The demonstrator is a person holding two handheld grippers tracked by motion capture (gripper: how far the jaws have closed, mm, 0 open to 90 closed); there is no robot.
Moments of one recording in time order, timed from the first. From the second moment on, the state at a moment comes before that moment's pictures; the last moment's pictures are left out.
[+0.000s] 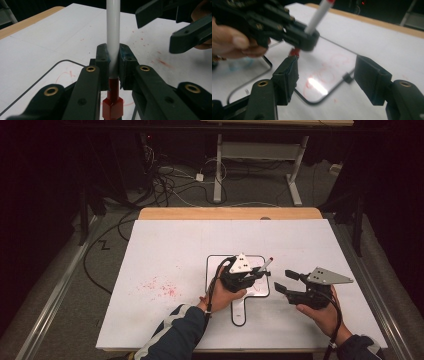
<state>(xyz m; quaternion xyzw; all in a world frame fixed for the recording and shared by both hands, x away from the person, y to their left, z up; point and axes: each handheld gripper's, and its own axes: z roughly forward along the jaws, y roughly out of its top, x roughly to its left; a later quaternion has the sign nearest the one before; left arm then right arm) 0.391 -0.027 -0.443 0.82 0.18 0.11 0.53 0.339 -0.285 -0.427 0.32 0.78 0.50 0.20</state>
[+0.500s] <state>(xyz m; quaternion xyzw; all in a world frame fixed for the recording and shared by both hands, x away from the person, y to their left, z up) 0.378 -0.042 -0.447 0.81 0.17 0.10 0.54 0.346 -0.256 -0.411 0.30 0.77 0.53 0.19</state>
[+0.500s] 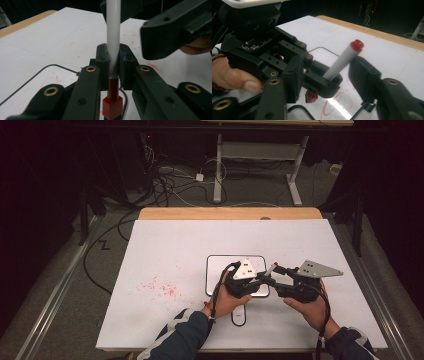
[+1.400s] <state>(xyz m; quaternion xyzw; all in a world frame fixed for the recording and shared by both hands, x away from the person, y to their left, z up) 0.363 -0.004 -0.435 0.85 0.18 0.17 0.47 0.370 -0.243 -0.407 0.28 0.78 0.52 0.20</state>
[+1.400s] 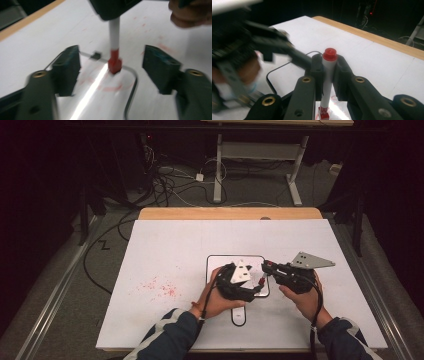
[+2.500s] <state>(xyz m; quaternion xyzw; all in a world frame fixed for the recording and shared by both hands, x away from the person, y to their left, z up) 0.287 0.165 -0.461 0.83 0.32 0.23 0.40 0.369 -0.225 -0.424 0.26 0.81 0.47 0.23</state>
